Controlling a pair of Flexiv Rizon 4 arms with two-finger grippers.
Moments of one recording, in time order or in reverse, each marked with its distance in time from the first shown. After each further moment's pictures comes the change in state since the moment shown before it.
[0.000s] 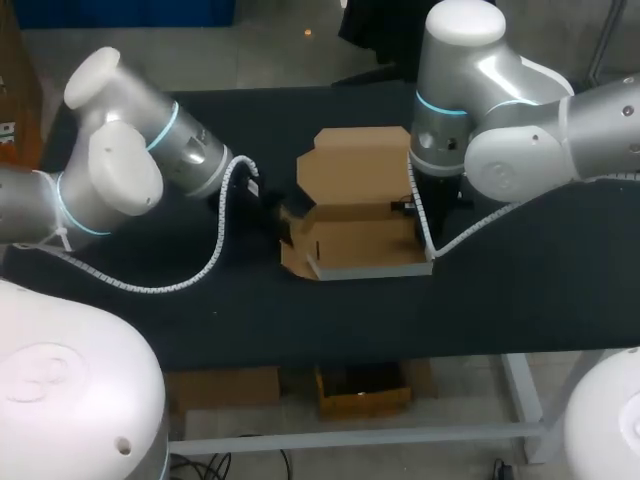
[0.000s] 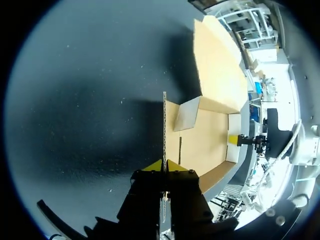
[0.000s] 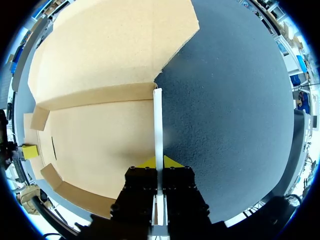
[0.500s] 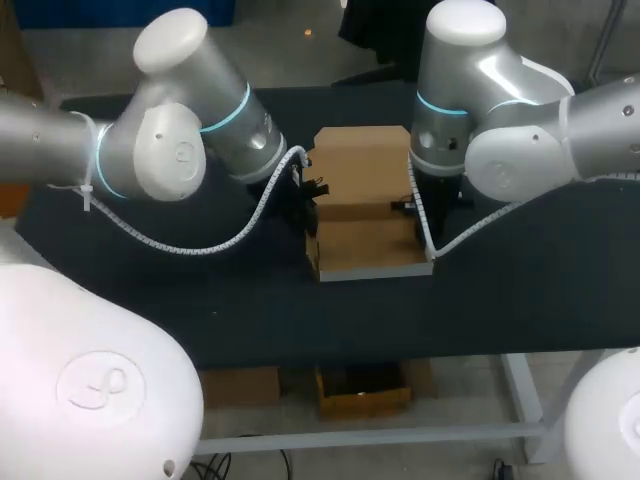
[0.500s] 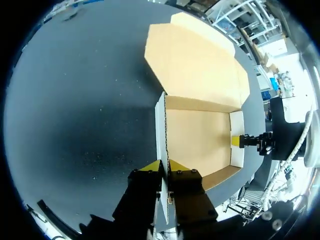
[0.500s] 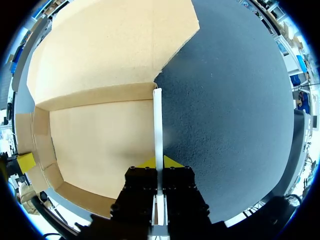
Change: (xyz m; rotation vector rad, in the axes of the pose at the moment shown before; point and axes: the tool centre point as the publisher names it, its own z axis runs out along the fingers) left arm 0.043 0.004 0.003 0.073 -0.226 0.054; right arm 0.000 0.000 0.000 0.000 0.000 0.000
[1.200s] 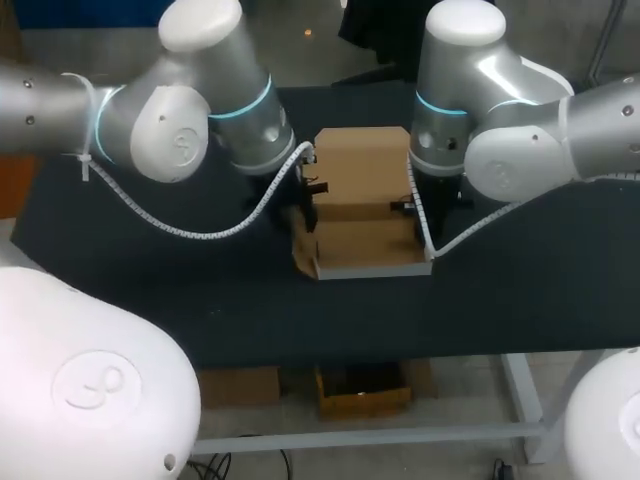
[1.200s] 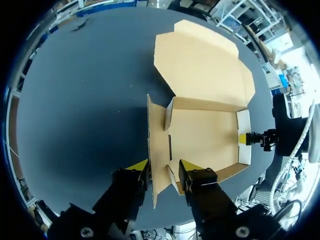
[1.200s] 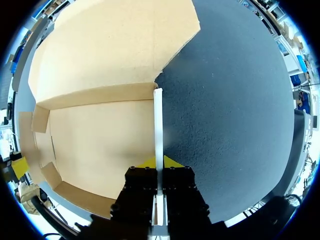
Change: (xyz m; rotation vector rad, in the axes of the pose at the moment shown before) left arm -0.017 0.002 -0.024 0.018 -0.110 0.019; right arm 0.001 0.000 0.000 0.000 0.001 0.000
